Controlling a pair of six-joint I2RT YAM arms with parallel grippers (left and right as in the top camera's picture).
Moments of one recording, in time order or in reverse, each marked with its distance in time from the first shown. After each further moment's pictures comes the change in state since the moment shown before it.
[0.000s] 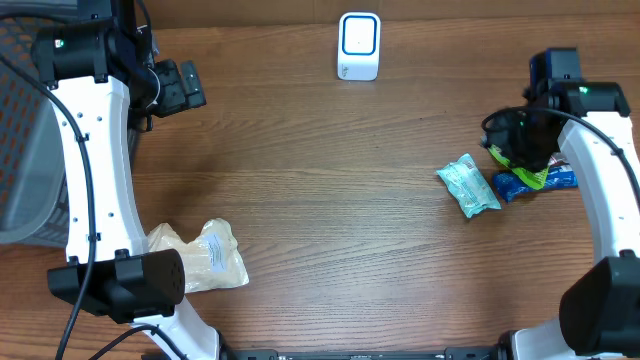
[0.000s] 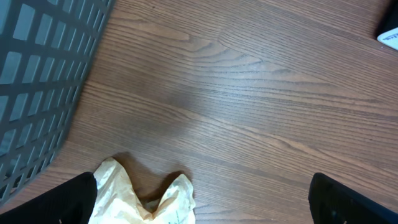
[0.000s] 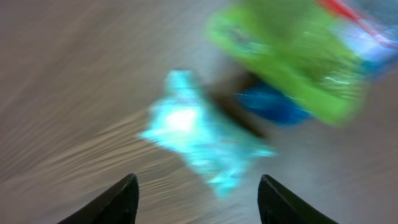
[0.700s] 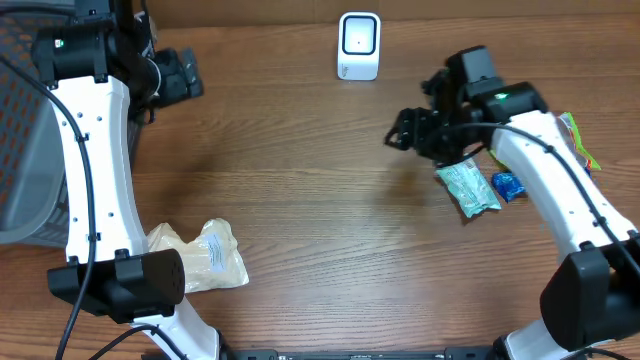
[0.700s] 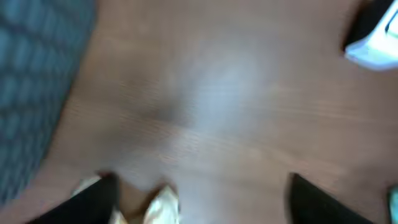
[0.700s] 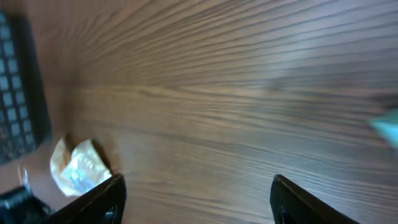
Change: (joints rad) left arm 0.000 0.000 0.000 0.052 0.062 -0.002; right arm 0.238 0.056 -0.011 0.158 -0.317 -0.035
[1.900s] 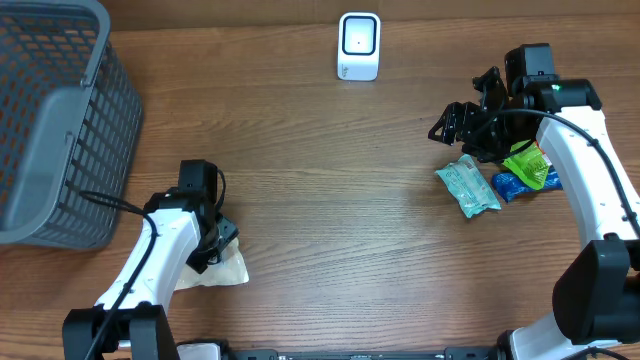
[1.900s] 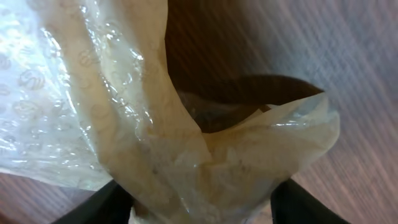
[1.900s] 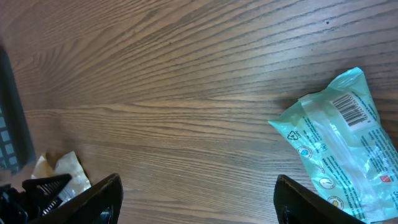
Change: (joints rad) left arm -0.087 -0.434 -1.429 0.643 -0.239 -0.673; right arm -0.182 0.000 -0.002 -0.066 0.001 -0.128
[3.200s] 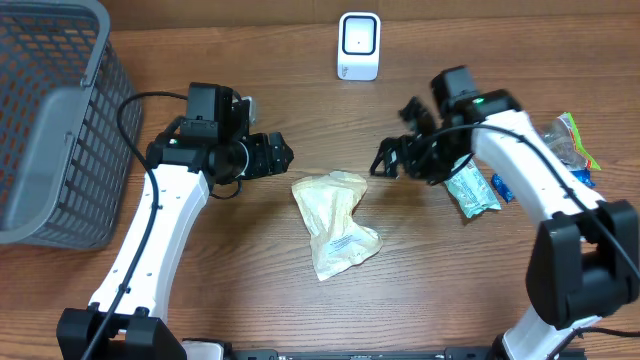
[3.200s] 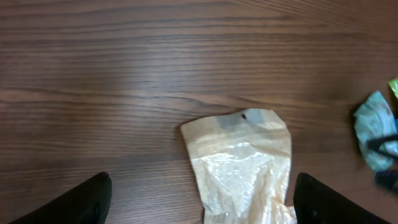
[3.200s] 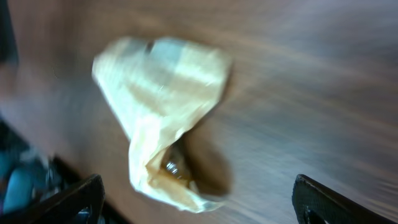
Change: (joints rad) left arm -0.151 0.060 0.455 0.018 0.425 0.578; right arm 0.261 0.112 -0.084 0.061 -0.117 -0.159
